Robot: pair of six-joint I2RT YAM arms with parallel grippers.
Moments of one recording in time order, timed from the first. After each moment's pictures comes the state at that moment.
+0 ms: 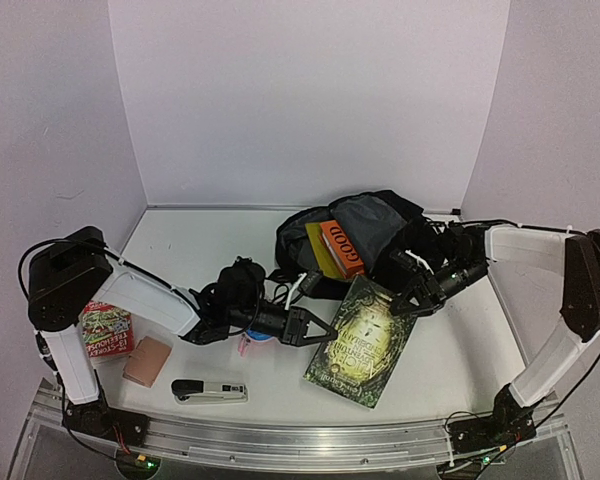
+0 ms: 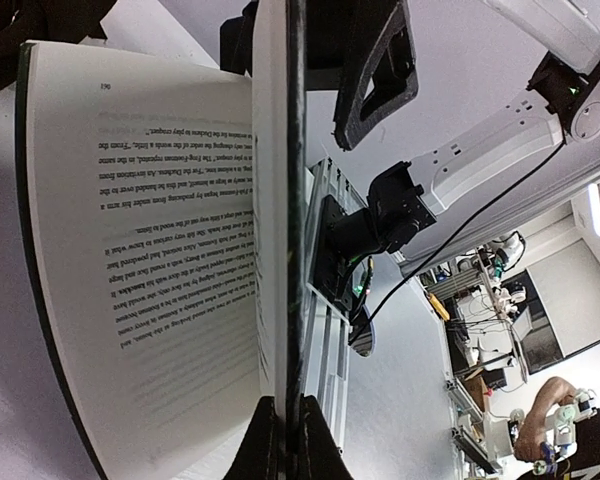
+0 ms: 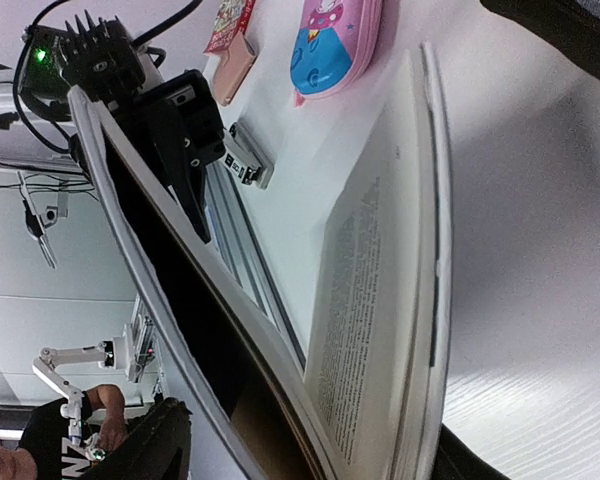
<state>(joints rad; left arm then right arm) -1.03 1.83 0.86 0.71 0.66 -0.73 0.28 1.62 1.06 -0.99 -1.08 -0.37</state>
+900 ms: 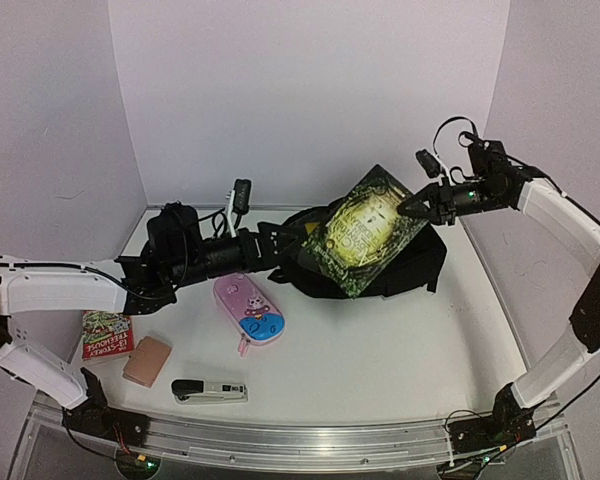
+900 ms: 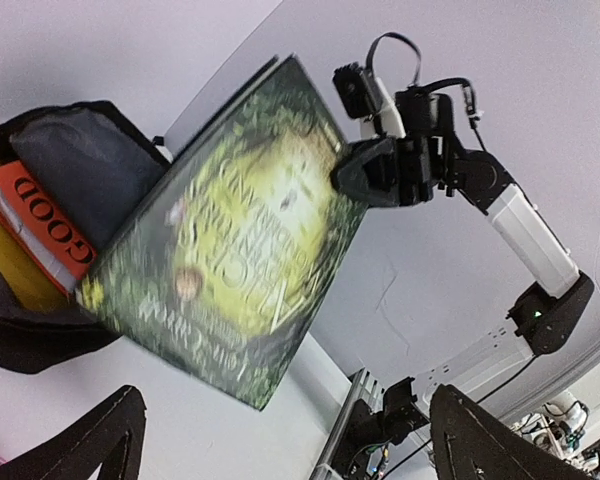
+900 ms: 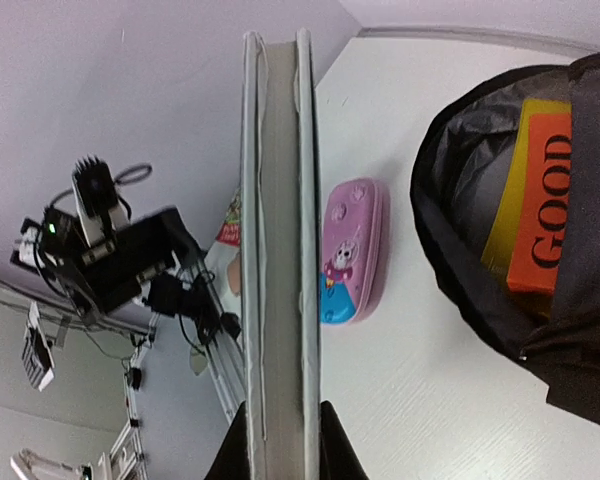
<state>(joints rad) -0.95 1.37 0.86 0.50 0.21 -0.75 0.20 1.54 1.48 -0.81 -1.05 0.07</state>
